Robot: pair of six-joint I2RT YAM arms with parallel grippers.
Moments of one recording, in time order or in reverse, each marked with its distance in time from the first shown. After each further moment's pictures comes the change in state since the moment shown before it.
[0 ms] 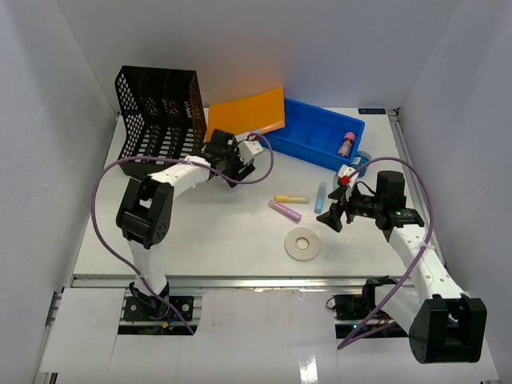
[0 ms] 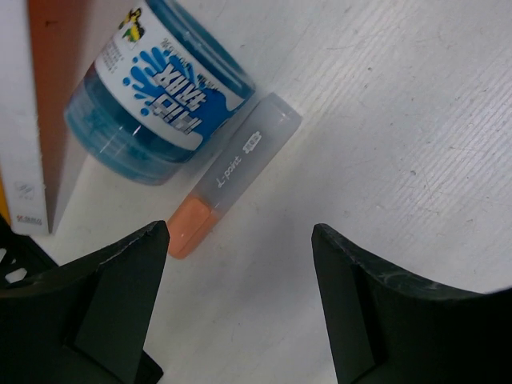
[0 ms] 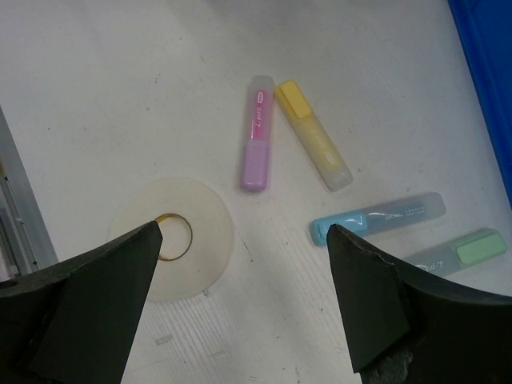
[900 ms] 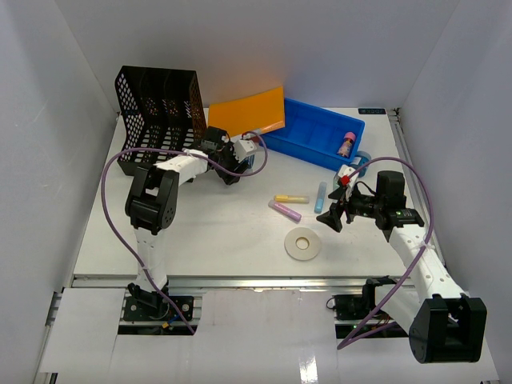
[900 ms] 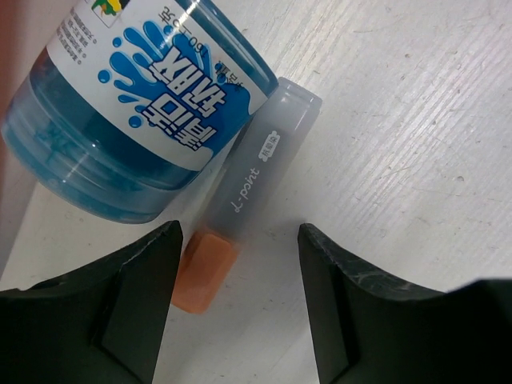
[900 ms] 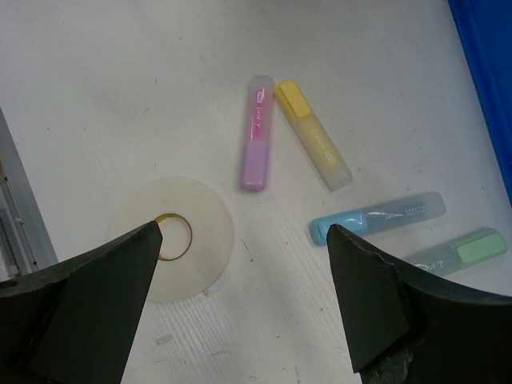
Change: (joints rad) left arm 0.085 0.168 0.120 -0.053 0.181 0.039; right arm -0.001 0.002 0.000 0.000 0.000 0.000
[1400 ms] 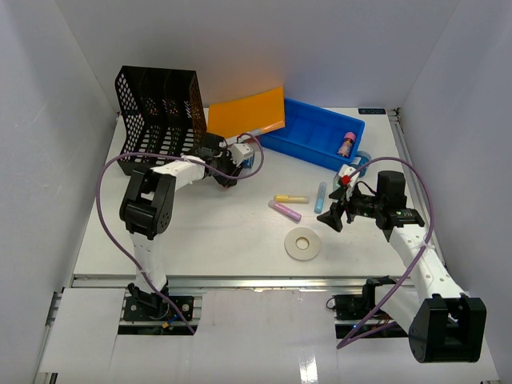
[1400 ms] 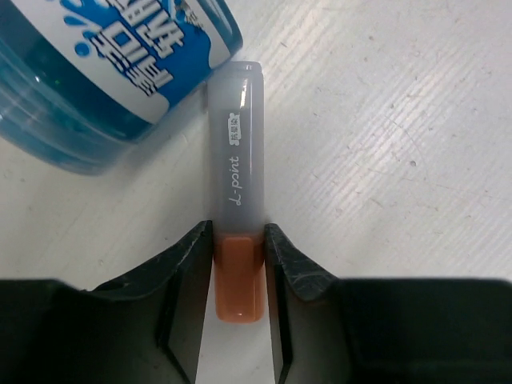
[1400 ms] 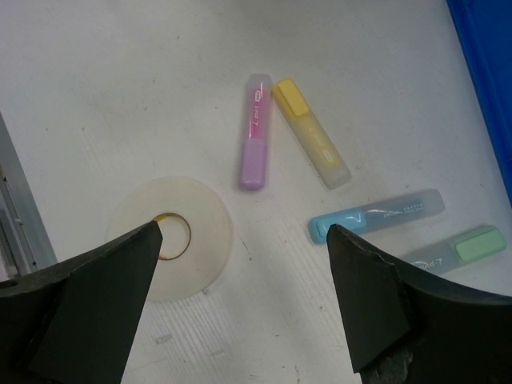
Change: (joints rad) left arm 0.001 -0.062 -0.114 0.050 0.019 -0.128; right arm -0.007 0.001 0.000 0.000 0.000 0.001
